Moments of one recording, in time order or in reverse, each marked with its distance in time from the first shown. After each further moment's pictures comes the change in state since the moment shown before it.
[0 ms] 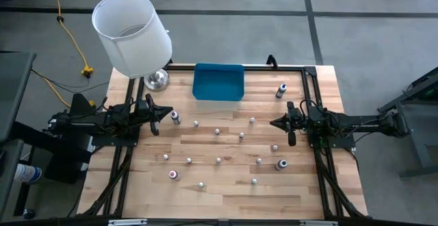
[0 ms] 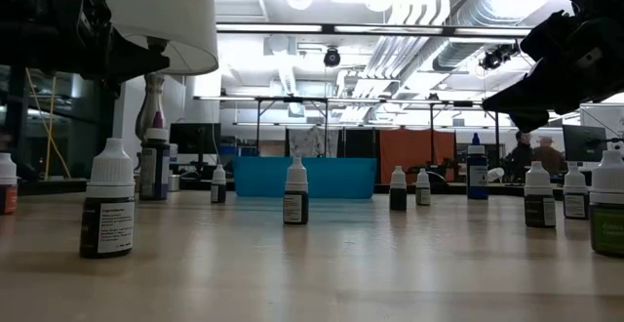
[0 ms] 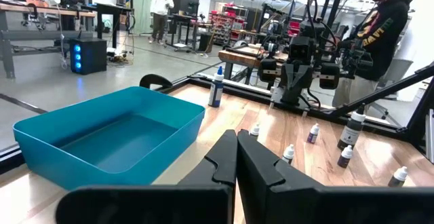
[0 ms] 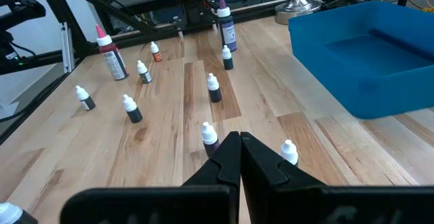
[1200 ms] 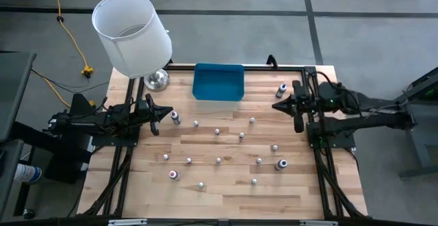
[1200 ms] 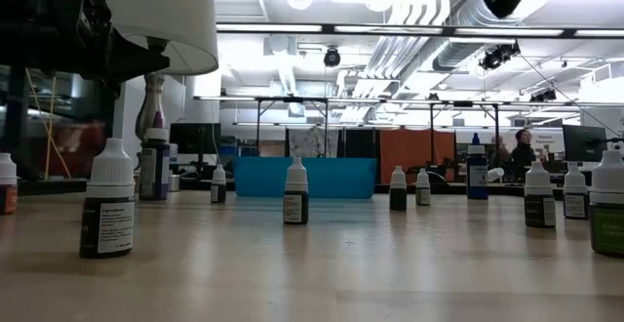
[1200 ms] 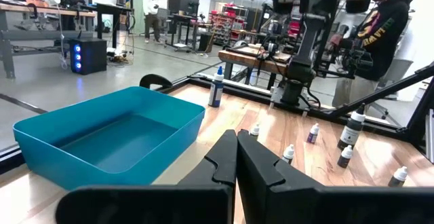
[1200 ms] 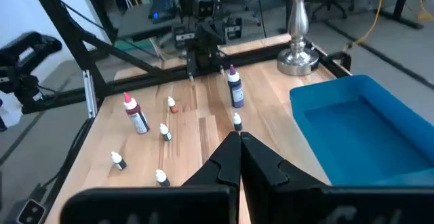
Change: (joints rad) left arm 0.000 0.000 0.000 0.000 0.000 0.000; right arm 0.000 0.394 0.784 -0.438 0.000 0.001
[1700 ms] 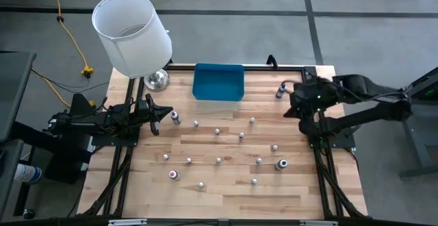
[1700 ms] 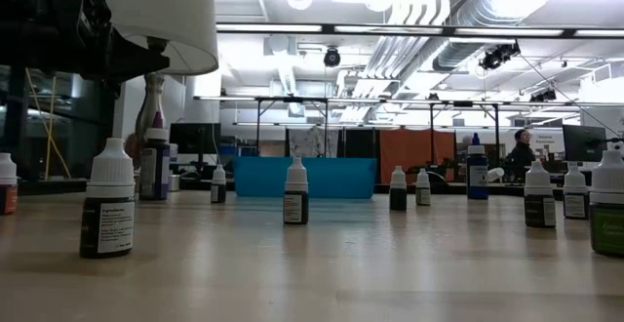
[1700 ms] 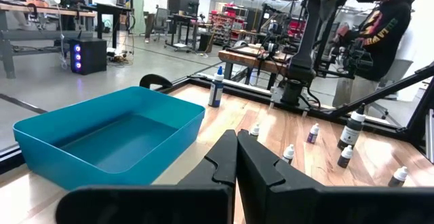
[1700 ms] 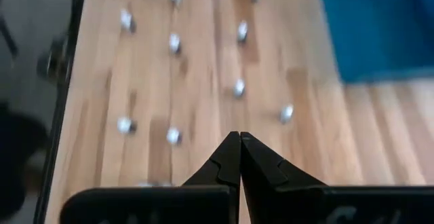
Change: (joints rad) left arm 0.000 0.000 0.000 0.000 0.000 0.000; right arm 0.070 0.308 0.496 -0.794 -0.083 -0.074
